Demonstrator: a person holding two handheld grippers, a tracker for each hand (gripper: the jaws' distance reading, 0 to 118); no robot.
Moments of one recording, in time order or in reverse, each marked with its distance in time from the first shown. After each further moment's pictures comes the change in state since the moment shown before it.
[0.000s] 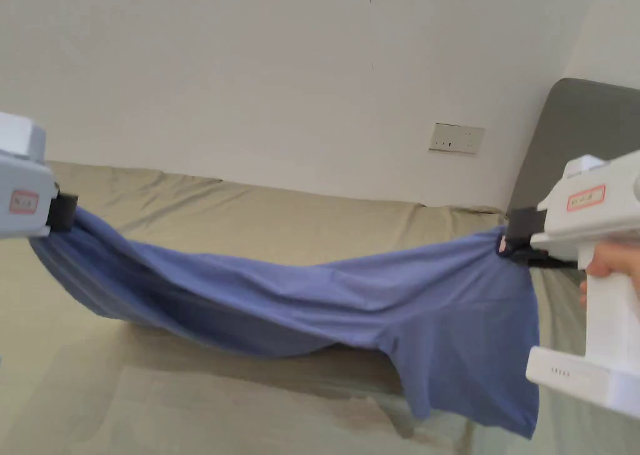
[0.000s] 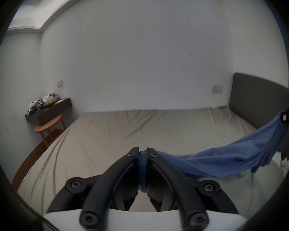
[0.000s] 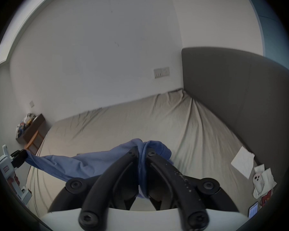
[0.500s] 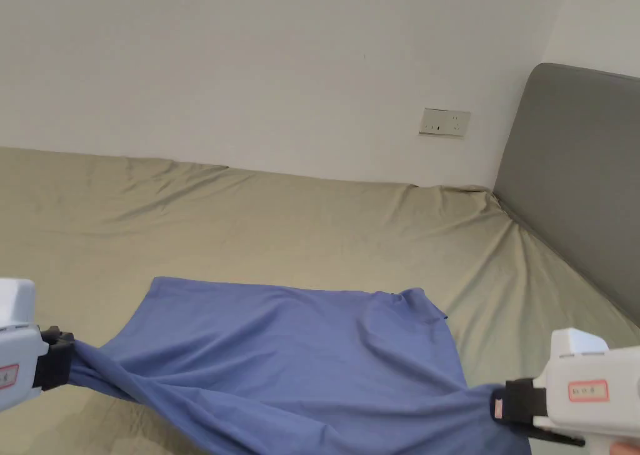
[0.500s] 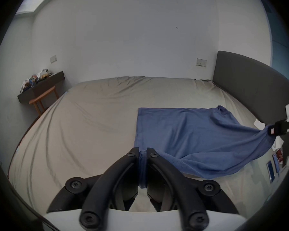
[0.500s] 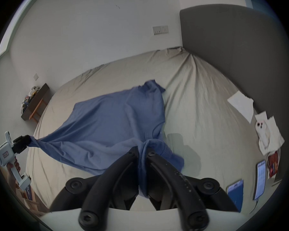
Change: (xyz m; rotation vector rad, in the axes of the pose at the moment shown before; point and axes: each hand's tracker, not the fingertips) left arm 0.005 -0.156 0.140 -0.134 -0.131 0.075; right arm 0.062 -0.205 0.074 -0.247 0.037 0.008
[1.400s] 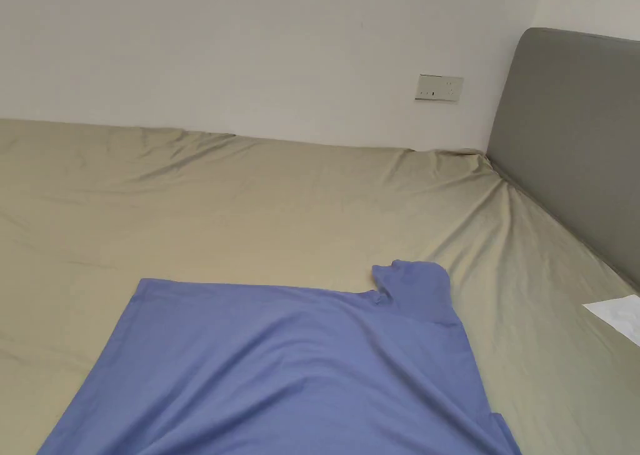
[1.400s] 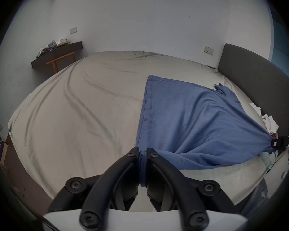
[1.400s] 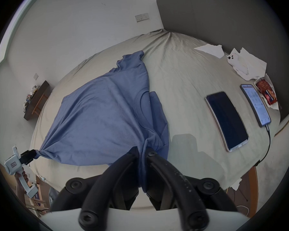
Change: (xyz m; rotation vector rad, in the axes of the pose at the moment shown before) left arm -0.021 -0.201 0.127 -0.132 0.051 0.136; right arm 0.072 -0.221 0.082 -0.044 0.004 -0.118
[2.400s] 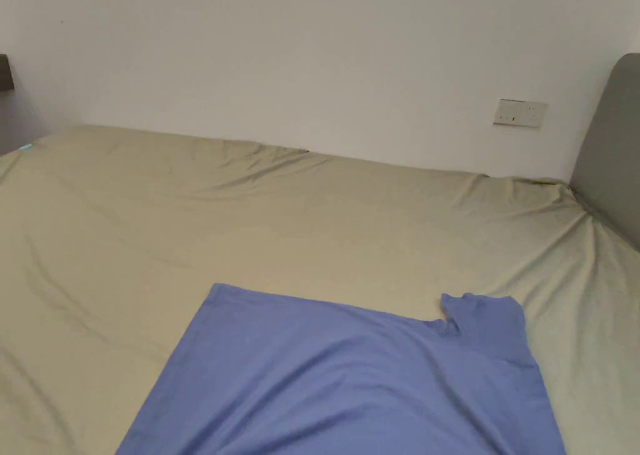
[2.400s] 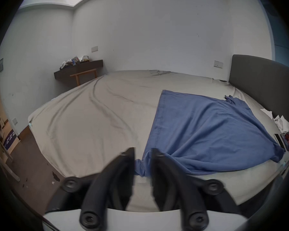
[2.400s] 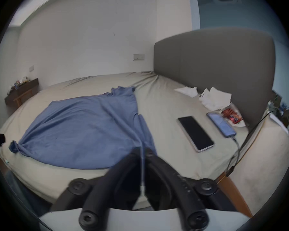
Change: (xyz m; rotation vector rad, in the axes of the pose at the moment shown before) left arm 0.032 -0.072 0.042 0.225 0.187 -0.005; right arm -0.052 -0.119 0.032 0.502 -0.280 0.198
